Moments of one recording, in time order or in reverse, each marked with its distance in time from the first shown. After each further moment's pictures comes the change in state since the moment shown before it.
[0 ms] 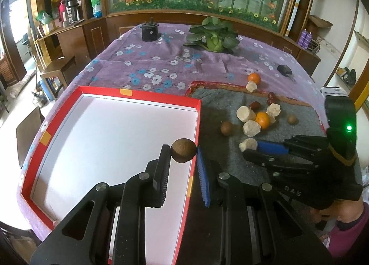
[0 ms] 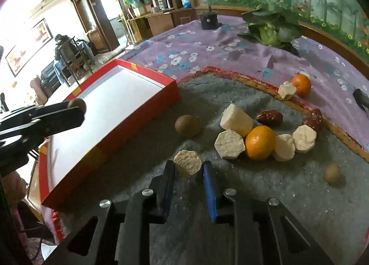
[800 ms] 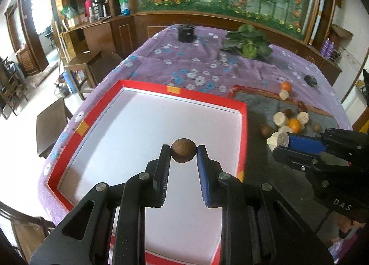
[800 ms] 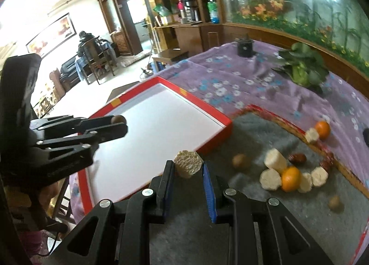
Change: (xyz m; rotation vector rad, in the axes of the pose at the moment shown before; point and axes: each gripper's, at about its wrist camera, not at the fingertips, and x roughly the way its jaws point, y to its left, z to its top) left arm -0.013 0.048 -0.006 -0.080 -0.010 0.139; right arm -0.026 0.070 0.035 -0.127 -0.061 0.098
